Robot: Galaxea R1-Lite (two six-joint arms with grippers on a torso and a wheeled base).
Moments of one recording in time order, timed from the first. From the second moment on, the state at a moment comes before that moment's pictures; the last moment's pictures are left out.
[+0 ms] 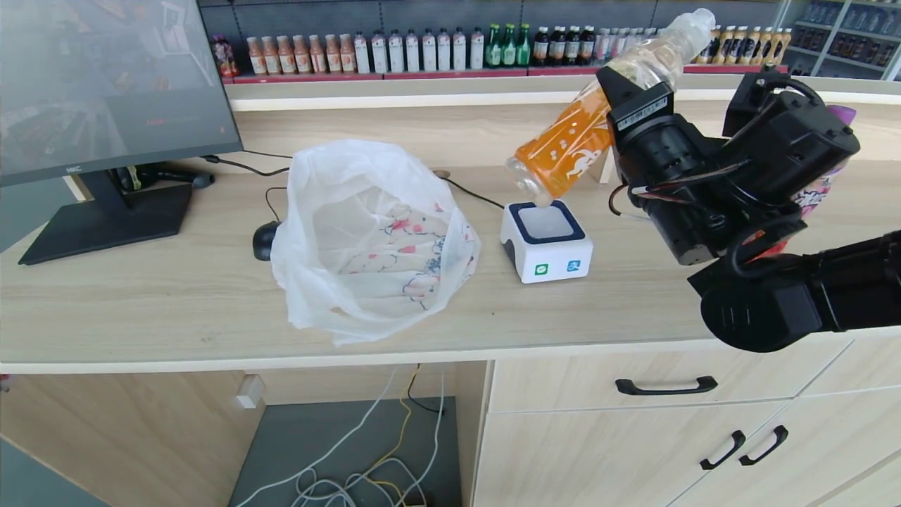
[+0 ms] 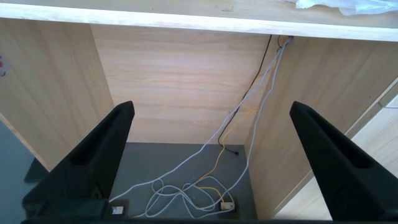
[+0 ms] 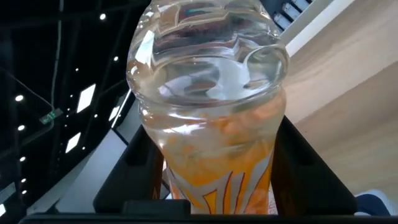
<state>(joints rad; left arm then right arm) 0.00 0.00 0.00 0.00 0.00 0.00 0.48 1.91 -1.18 -1.29 -0.22 0.77</state>
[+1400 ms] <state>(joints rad) 0.00 0.00 0.00 0.00 0.00 0.00 0.42 2.04 -1.19 -1.34 -0.25 0.96</state>
